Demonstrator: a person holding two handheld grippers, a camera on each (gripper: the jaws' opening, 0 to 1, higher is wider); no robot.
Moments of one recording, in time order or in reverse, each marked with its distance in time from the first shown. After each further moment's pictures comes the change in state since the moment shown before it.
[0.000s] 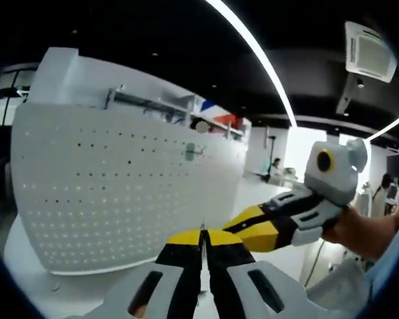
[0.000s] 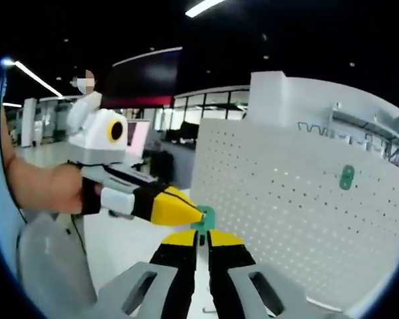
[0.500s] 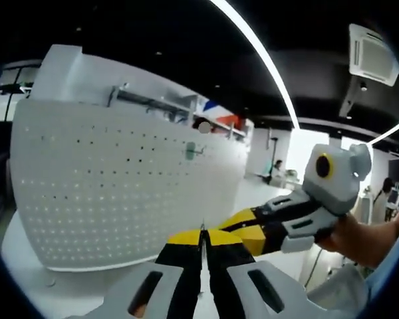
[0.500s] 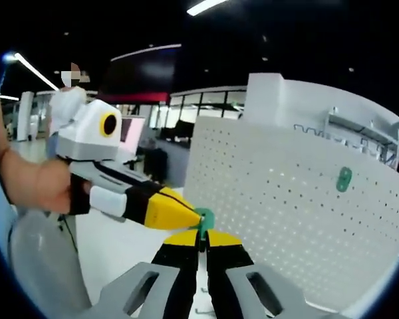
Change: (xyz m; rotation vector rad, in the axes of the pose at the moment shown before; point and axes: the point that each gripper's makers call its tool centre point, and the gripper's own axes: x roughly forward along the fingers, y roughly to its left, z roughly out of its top) left arm 0.005 -0.003 -0.002 -0.020 0.000 0.014; right arm 0.006 -0.006 -0.004 -0.016 0.006 -0.030
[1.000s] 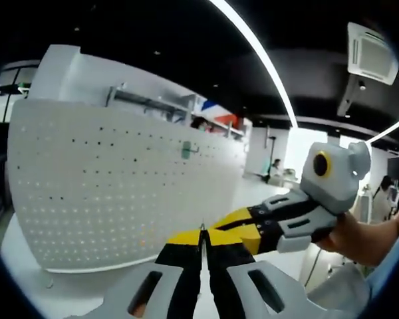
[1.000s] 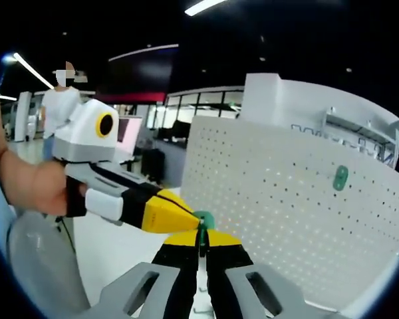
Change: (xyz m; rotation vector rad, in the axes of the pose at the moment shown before) left arm 0.004 -0.007 -0.001 0.022 -0.003 -0.015; right arm -0.002 -0.005 -0.001 0.004 -0.003 -0.020
